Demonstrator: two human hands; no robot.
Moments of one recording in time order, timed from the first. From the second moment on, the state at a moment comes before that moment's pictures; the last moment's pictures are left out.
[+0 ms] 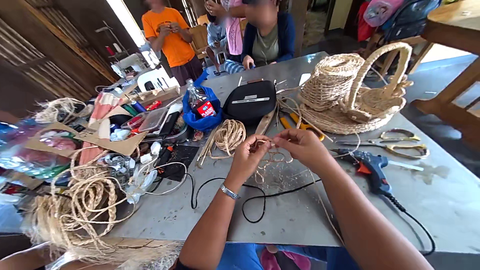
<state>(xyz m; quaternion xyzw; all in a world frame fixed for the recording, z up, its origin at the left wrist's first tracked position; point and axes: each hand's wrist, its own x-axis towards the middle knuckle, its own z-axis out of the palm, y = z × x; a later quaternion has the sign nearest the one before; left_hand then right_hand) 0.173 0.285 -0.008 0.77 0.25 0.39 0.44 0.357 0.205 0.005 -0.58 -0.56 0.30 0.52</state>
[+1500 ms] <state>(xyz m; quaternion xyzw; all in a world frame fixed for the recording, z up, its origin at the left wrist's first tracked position) 0.162 0.284 -0.005 0.71 0.21 0.39 0.55 0.357 0.200 0.005 -0.54 -0.55 0.33 0.55</state>
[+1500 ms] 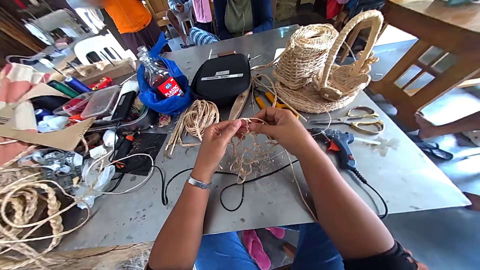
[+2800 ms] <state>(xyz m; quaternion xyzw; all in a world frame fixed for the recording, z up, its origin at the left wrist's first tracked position) 0.170 0.290 -0.006 0.71 0.22 0.39 0.54 0.350 0.208 0.005 -0.52 -0.53 0.39 0.55</state>
